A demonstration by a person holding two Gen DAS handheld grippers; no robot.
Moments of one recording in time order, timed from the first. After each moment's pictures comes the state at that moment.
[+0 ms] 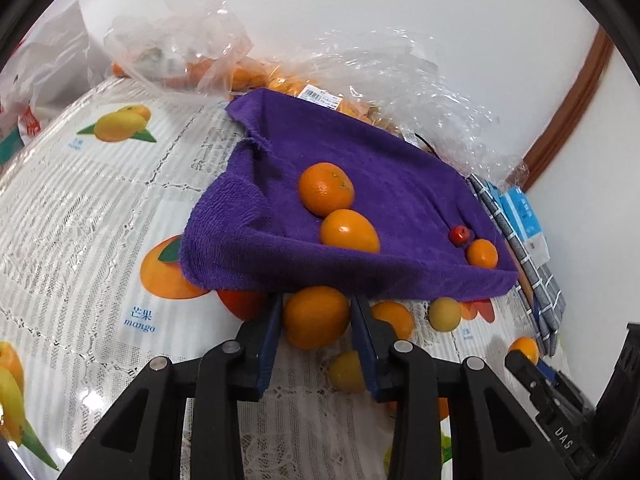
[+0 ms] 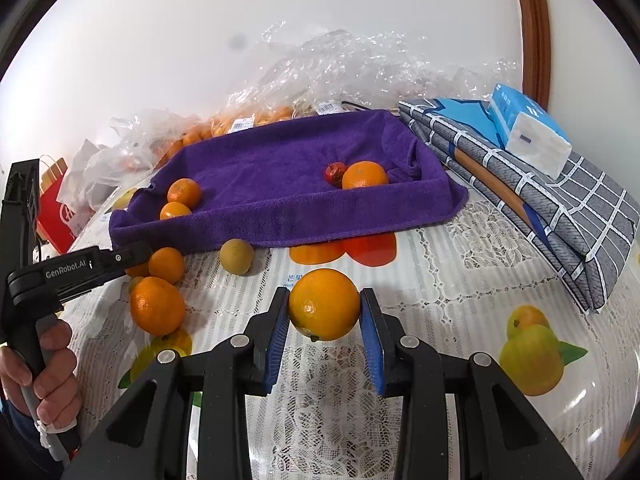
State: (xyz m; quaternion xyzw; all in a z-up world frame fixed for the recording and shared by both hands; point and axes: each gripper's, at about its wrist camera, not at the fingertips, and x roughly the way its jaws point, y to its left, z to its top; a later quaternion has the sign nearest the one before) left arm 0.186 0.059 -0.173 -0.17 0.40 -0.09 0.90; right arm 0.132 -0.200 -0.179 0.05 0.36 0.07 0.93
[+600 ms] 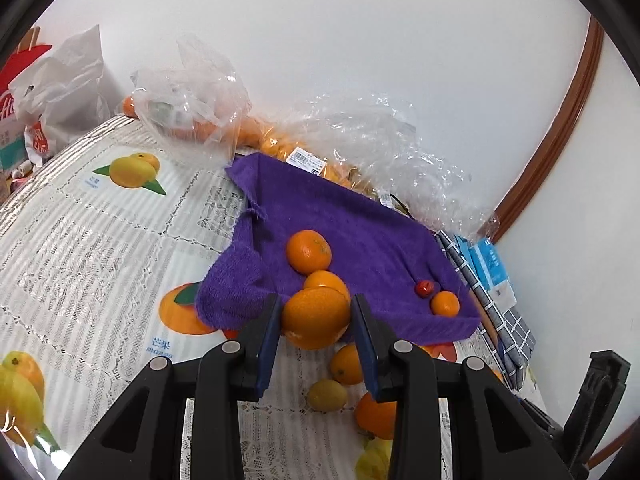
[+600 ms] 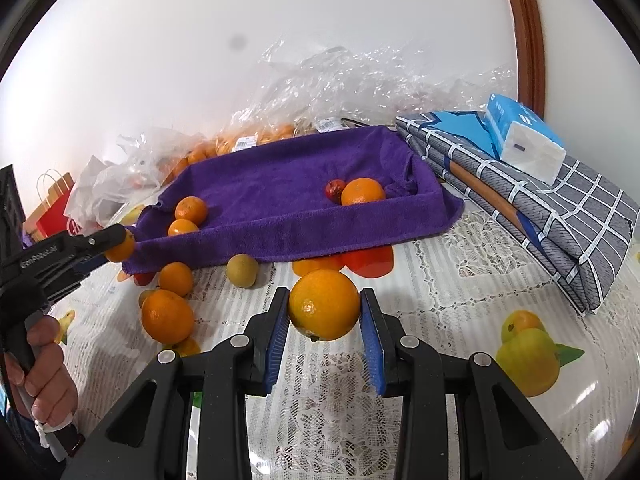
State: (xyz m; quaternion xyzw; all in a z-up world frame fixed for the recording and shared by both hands) left arm 0.166 0.085 -0.141 -0.22 0.31 -0.10 0.92; right arm 0.128 -0.205 -0.174 0.06 0.34 0.08 0.93
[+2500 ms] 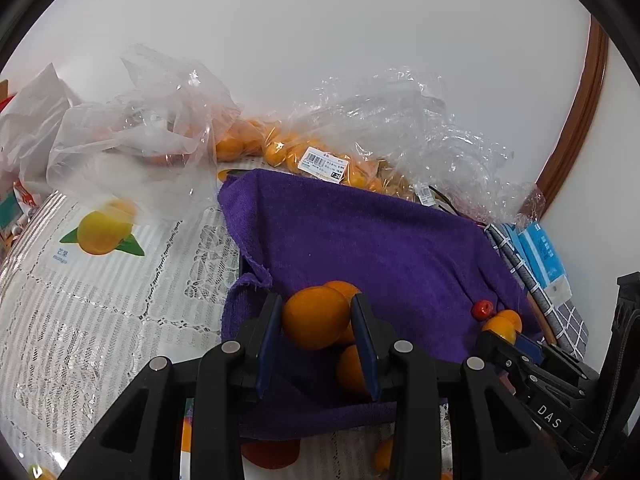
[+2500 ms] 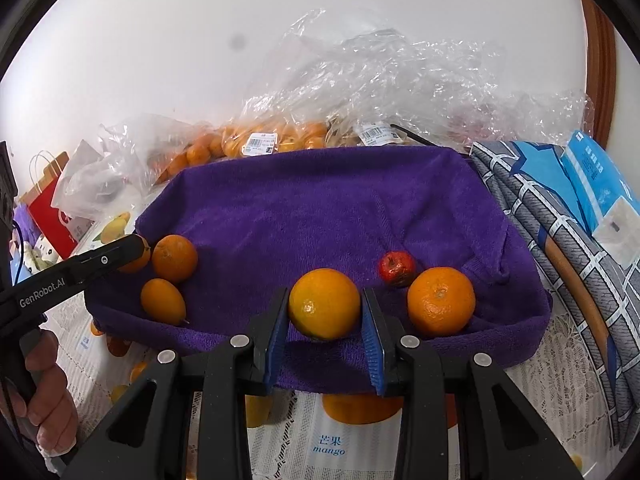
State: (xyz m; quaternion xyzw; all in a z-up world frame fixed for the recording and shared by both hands) left arm 0.251 0.069 -0.143 -0.14 0.35 -0.07 0.92; right arm 0.241 -0.161 -0.170 0.02 0.36 0.11 0.93
